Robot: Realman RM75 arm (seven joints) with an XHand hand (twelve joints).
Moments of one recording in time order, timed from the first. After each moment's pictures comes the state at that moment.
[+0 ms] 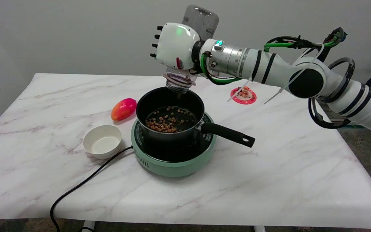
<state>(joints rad) 0.94 -0.71 -2.47 1.71 -1.73 0.23 1.88</state>
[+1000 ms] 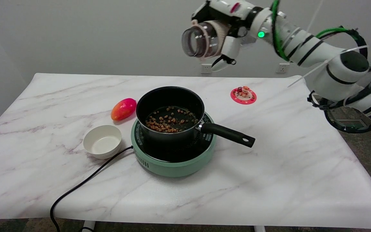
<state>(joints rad) 0.70 -0.63 -2.09 1.57 -0.65 0.13 1.88</state>
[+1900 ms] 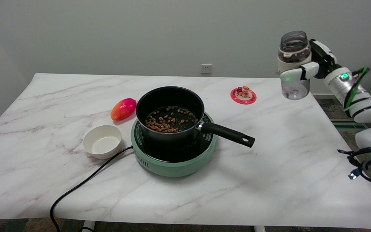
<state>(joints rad) 0.08 -0.68 -1.51 1.09 0.29 0.49 1.85</state>
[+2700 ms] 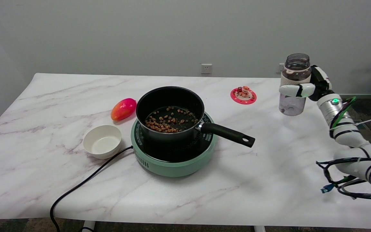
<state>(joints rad) 0.26 -0.82 -1.73 0.64 0.54 0.76 1.74</state>
